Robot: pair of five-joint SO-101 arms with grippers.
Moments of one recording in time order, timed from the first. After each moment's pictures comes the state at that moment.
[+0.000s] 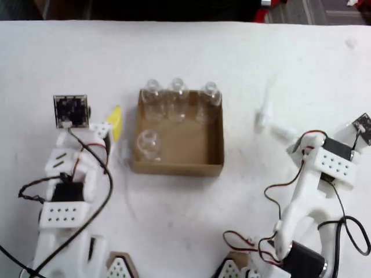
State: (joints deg) left arm -8.0 -55.8 73.8 15.8 1.5; right arm 24.3 -21.0 38.2 62.6 -27.8
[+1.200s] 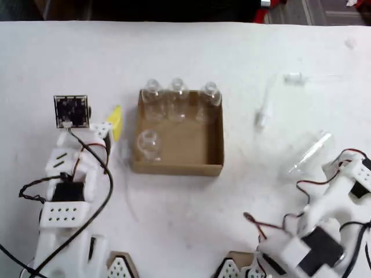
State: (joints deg) left arm -8.0 -55.8 73.8 15.8 1.5; right arm 43.3 -8.9 36.8 53.1 -21.1
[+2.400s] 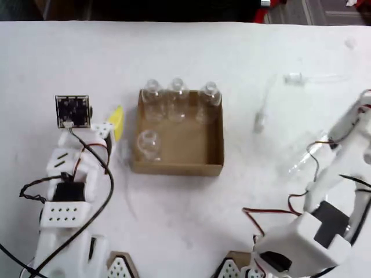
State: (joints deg) left arm -7.5 -55.8 73.8 15.8 1.5; right arm 35.7 3.8 -12.6 96.7 -1.5
